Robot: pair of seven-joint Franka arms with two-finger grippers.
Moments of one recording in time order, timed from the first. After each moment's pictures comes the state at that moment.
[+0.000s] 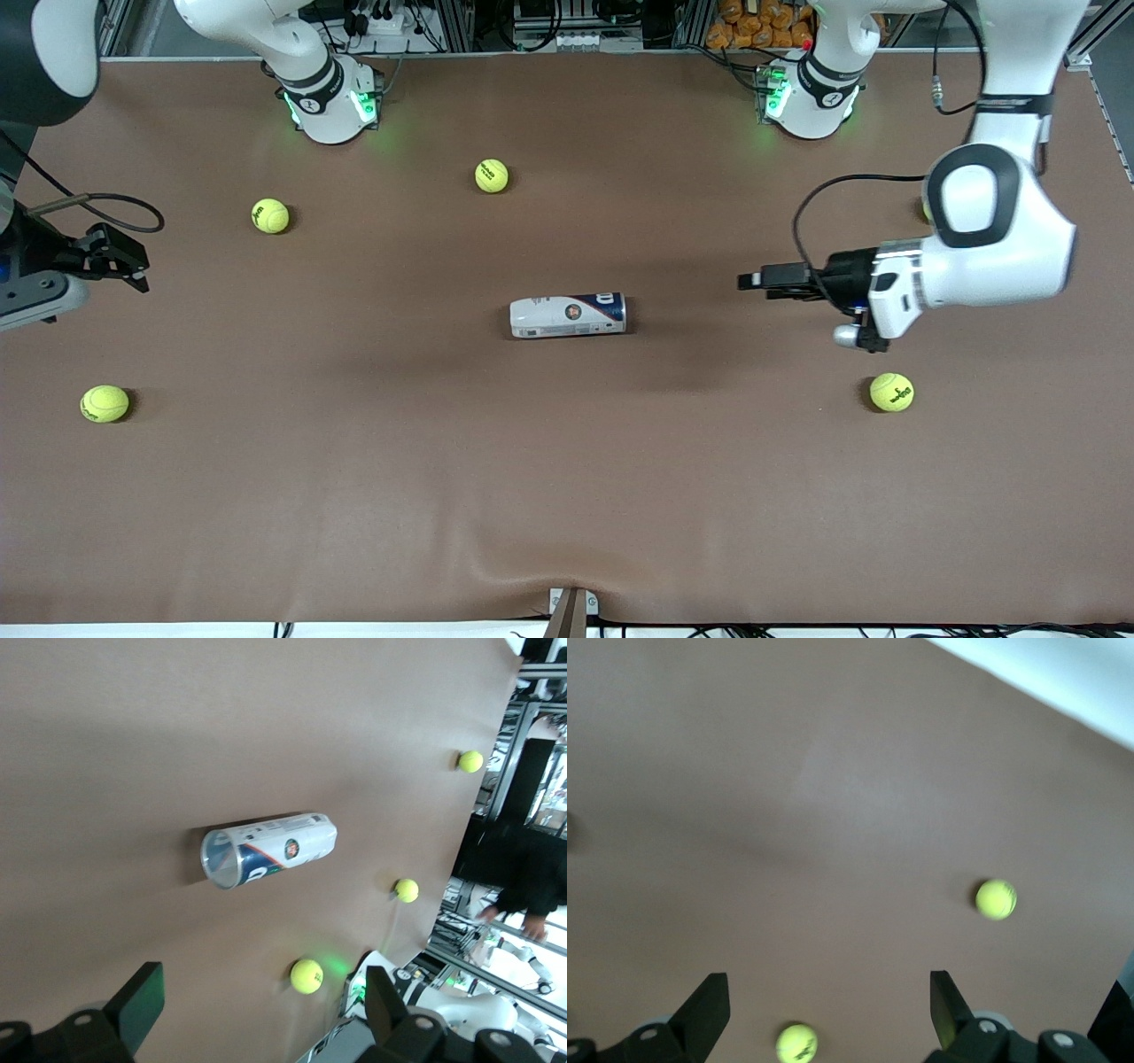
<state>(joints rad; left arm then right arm) -0.05 0.20 -0.13 -2.00 -0.95 1.93 0.24 0.57 0.30 -0.65 -1.22 0.07 1.46 -0.39</state>
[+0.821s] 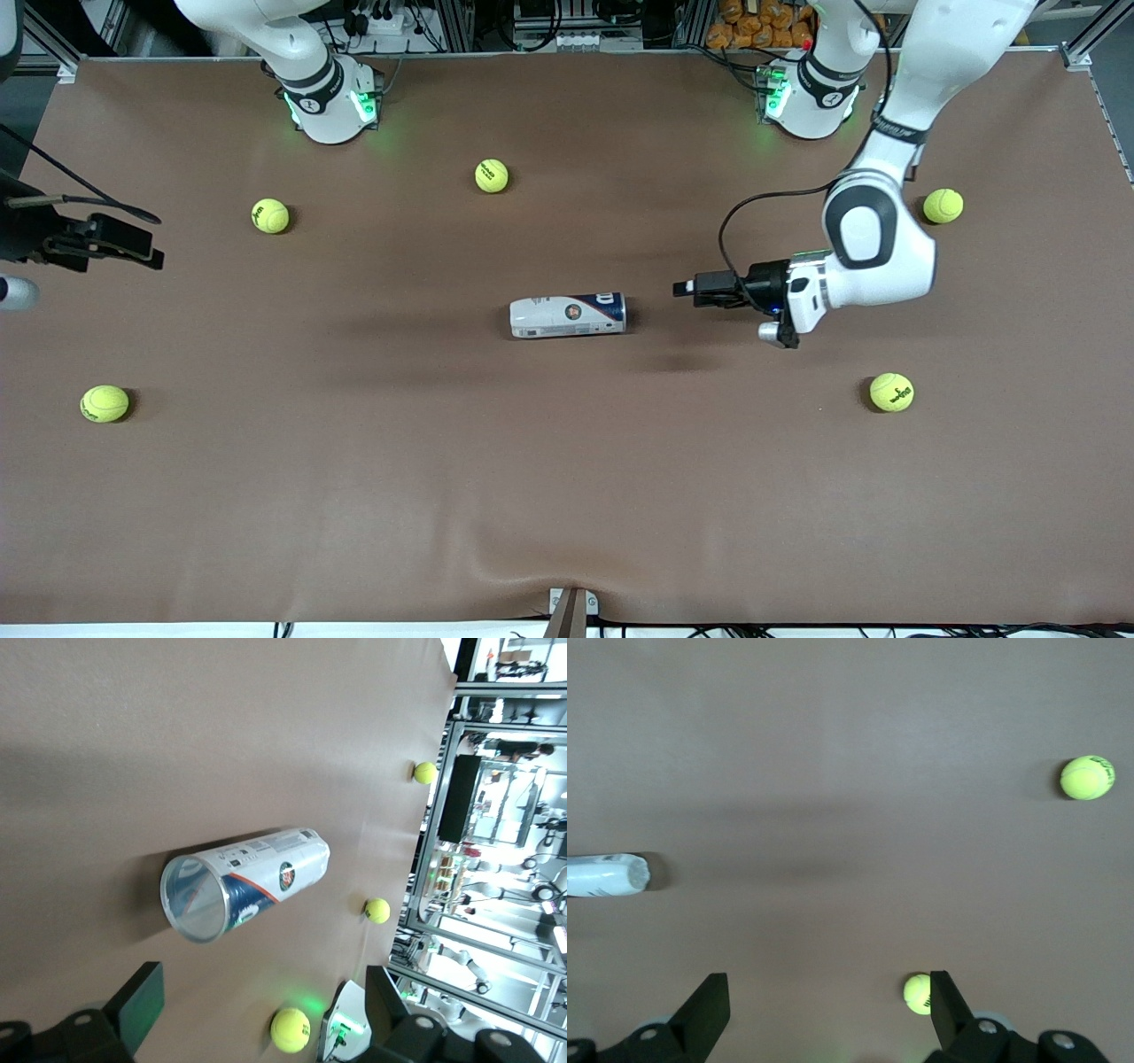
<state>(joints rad) -0.06 0.37 -0.26 -2.15 -1.35 2.17 0.64 0.22 0.16 -0.25 -1.33 0.09 1.38 -0.03</state>
